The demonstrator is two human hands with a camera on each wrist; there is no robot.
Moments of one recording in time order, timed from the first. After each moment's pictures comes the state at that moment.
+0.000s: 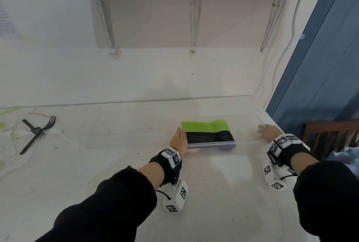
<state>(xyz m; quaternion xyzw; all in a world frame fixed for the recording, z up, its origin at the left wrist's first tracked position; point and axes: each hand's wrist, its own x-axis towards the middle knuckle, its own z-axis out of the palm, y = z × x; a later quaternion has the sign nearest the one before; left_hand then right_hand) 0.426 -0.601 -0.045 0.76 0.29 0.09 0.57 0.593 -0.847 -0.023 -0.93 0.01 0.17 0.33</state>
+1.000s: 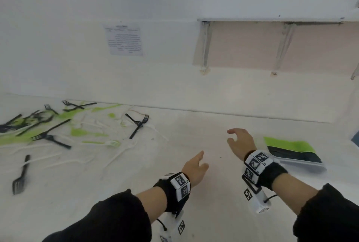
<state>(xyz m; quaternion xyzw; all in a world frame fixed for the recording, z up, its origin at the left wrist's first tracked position) 0.205 -0.480 -0.018 0.81 0.26 0.03 0.52 0.362 -0.578 0.020 -0.90 -0.29 0.03 0.34</state>
